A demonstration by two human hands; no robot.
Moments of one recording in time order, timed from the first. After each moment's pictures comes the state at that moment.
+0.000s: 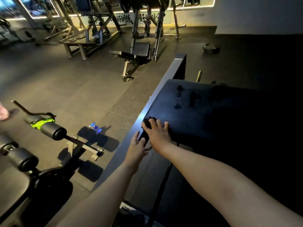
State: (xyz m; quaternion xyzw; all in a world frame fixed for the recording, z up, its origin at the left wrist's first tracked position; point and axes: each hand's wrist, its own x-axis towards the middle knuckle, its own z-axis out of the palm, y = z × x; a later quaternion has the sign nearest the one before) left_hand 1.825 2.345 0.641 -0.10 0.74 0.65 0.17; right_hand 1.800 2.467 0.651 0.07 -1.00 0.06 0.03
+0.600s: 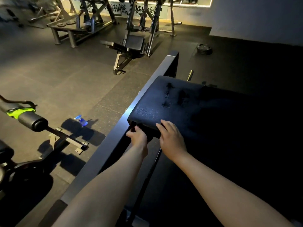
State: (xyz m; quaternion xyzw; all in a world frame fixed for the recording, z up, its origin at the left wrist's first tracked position) left_hand 1.796 2.444 0.628 -0.34 0.62 0.71 0.06; right_hand 1.853 2.557 0.623 0.04 -0.96 0.21 0.18
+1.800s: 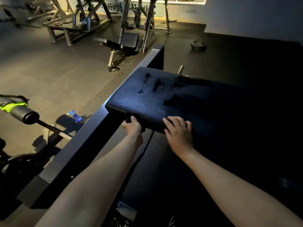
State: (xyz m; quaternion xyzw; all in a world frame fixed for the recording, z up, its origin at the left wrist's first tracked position) left_hand 1.857 2.522 0.626 -0.32 0.60 0.73 0.02; right_hand 1.951 2.673 0.618 -0.01 -0.97 0.10 0.24
